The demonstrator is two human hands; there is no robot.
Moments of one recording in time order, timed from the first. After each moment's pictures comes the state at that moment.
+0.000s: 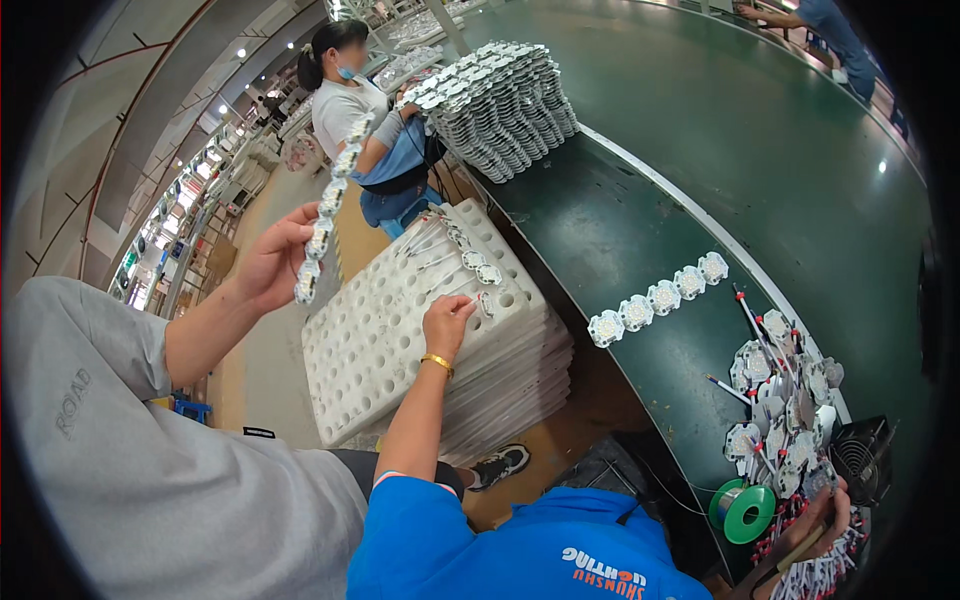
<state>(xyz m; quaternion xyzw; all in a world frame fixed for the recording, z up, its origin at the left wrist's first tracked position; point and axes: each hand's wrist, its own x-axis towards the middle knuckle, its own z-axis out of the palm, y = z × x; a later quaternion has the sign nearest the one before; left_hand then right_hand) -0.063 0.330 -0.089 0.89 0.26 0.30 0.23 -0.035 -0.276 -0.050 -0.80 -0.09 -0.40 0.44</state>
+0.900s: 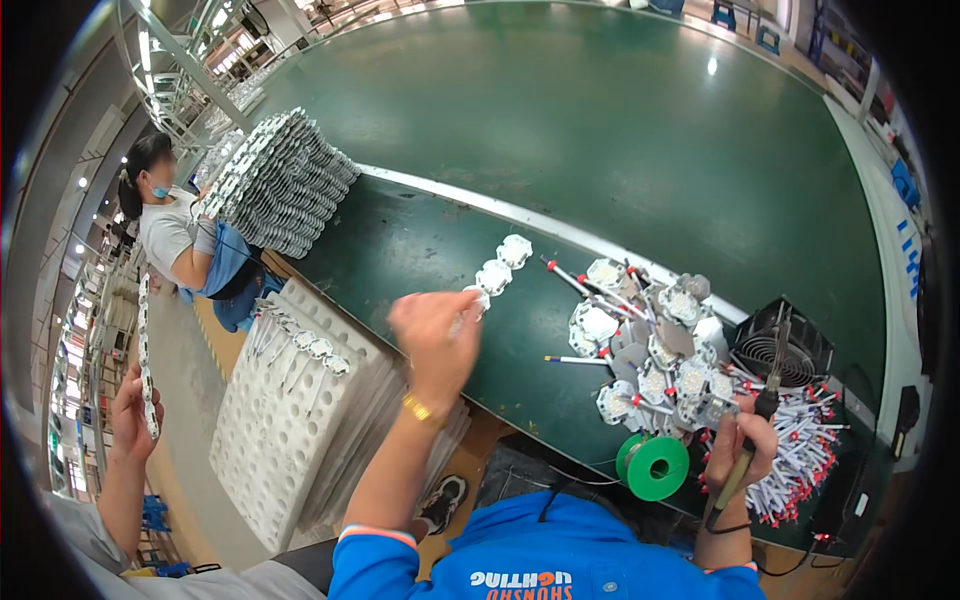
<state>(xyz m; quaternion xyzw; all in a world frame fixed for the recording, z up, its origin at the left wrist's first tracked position) 0.060 0.090 -0.002 0.90 -0.10 0.37 0.20 -0.027 -0.245 -0.012 -0.79 -0.19 -0.43 0.39</state>
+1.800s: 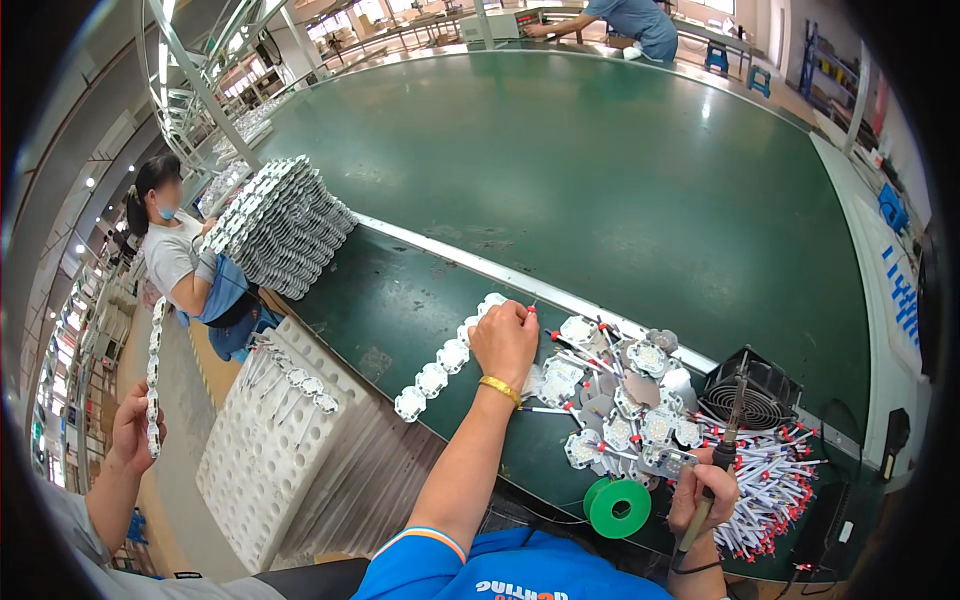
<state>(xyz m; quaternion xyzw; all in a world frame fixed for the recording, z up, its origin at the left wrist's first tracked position) 0.144 0.001 -0.038 0.94 0.12 0.20 0.25 -0.040 -0.247 -0.010 -0.79 -0.17 -0.41 0.42</state>
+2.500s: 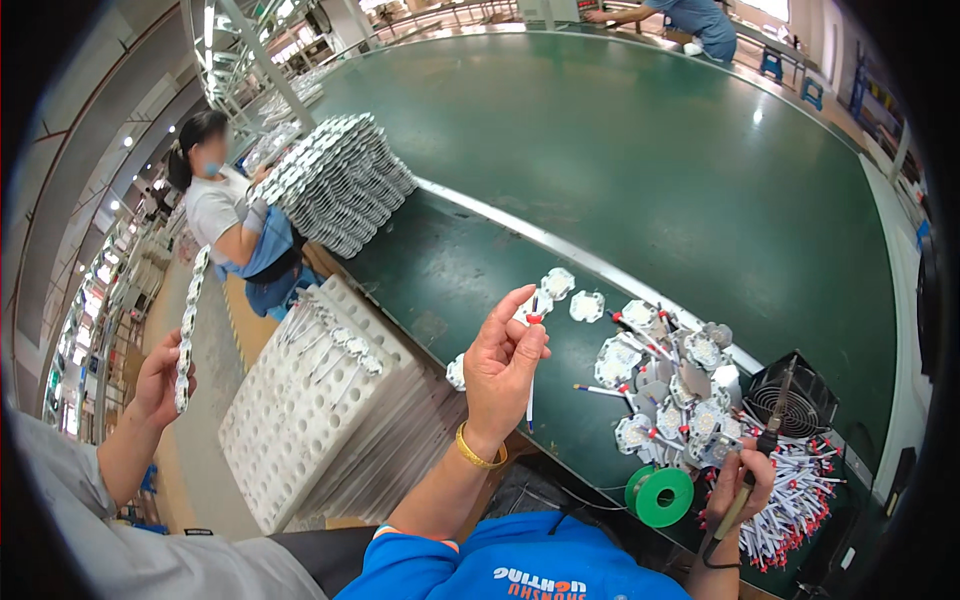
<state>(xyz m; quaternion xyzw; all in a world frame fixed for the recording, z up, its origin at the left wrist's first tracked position) 0.036 0.046 0.034 0.67 -0.03 0.23 0.71 -0.040 -0.250 -0.032 -0.80 -0.13 -0.40 0.43</state>
